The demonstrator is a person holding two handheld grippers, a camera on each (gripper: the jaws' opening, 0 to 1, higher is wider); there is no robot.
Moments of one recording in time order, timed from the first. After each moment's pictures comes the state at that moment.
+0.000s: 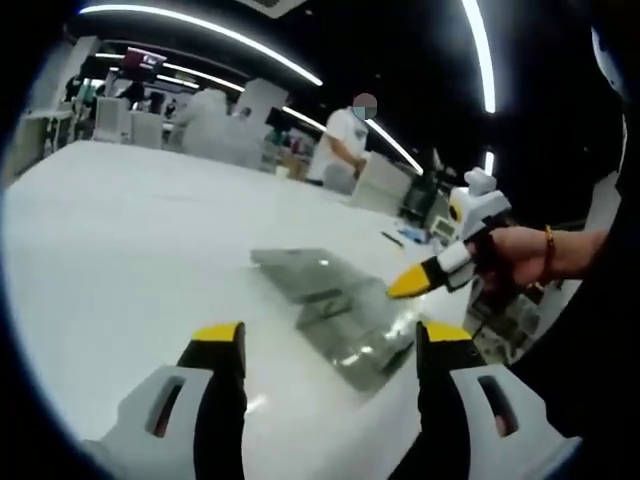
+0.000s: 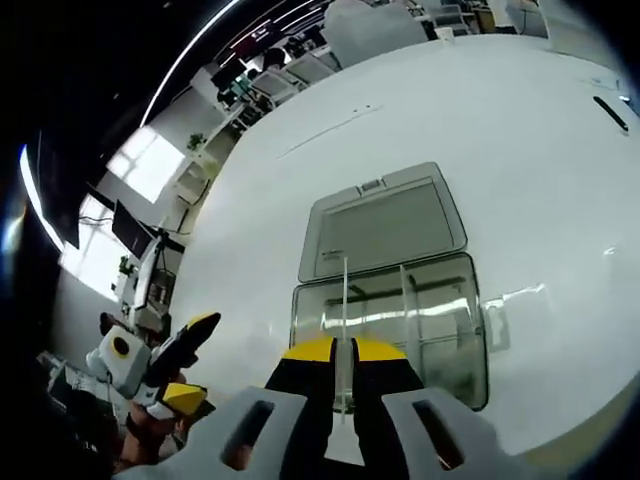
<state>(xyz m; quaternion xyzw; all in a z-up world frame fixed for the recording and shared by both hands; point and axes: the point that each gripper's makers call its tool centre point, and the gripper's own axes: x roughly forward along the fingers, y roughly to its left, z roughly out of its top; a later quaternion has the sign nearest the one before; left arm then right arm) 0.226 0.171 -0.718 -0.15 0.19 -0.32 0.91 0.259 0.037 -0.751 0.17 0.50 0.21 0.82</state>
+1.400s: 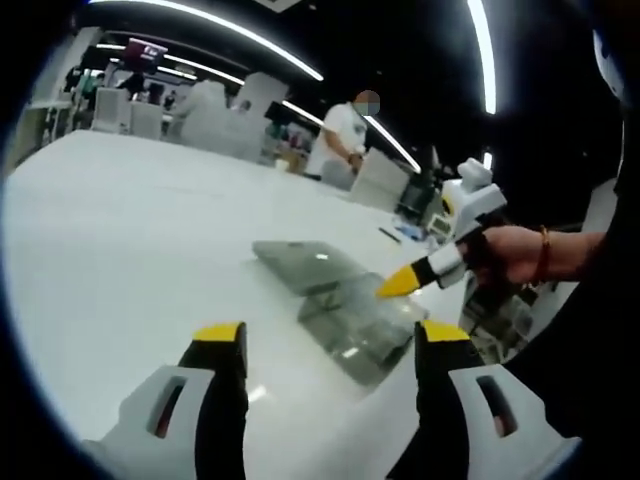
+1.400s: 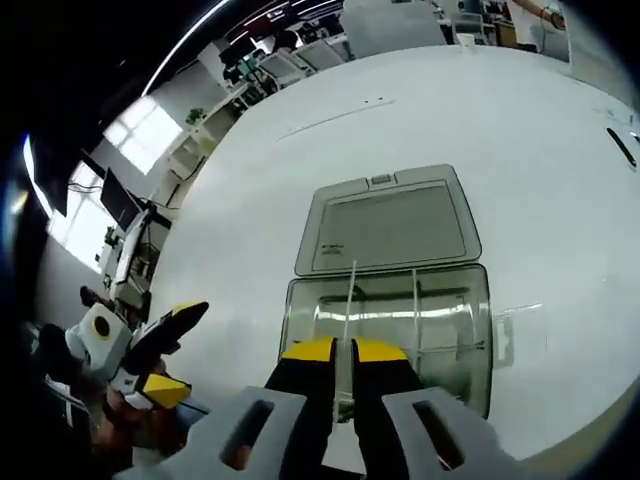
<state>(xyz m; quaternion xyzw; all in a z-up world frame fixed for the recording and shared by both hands) 0.226 0.170 -0.728 -0.17 0.21 -0.33 0.90 0.263 0.045 -0.759 0.10 0.51 0.21 0.83</state>
